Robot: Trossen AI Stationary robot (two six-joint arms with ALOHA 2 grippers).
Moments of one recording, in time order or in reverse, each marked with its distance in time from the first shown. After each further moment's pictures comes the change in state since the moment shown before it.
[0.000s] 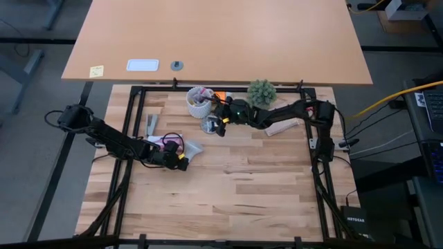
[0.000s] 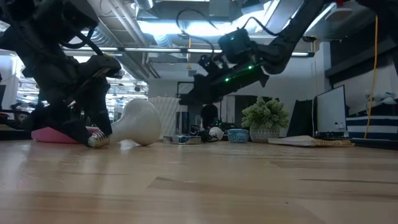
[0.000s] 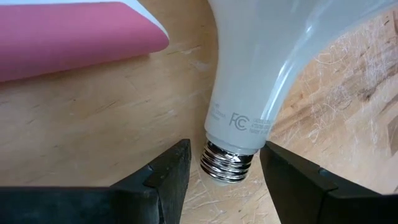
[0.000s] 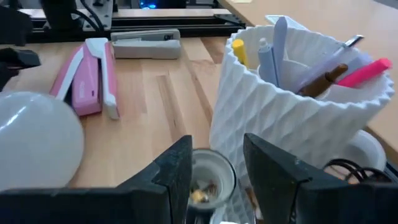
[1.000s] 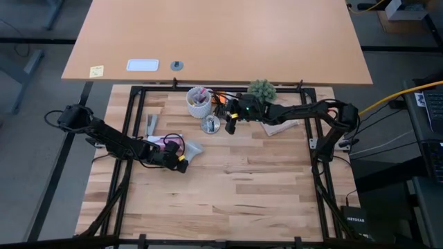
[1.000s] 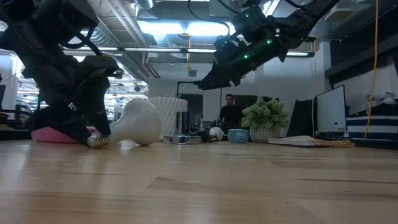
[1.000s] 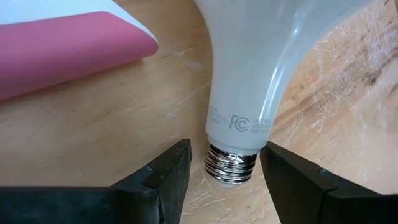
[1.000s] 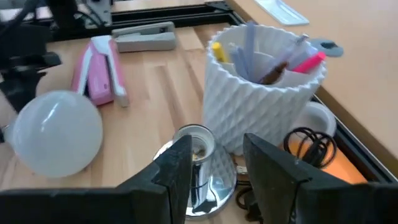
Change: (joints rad) left arm 0.000 0.000 0.000 -0.002 -0.001 0.087; right arm 0.000 -0.270 -0.068 -0.293 0.009 0.038
